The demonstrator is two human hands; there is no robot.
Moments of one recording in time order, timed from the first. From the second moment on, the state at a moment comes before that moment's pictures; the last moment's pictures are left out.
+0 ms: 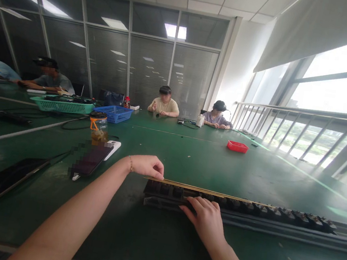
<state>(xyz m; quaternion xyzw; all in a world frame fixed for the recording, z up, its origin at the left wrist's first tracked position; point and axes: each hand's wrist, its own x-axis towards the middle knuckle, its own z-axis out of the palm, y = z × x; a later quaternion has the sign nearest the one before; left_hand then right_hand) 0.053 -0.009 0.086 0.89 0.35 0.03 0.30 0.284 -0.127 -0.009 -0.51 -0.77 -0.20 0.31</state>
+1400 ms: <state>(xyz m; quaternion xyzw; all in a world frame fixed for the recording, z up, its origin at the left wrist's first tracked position) 0.054 -0.016 0.101 0.90 0.38 0.06 0.22 0.287 -0.127 -0.007 -0.52 -0.78 -0.18 0.31</state>
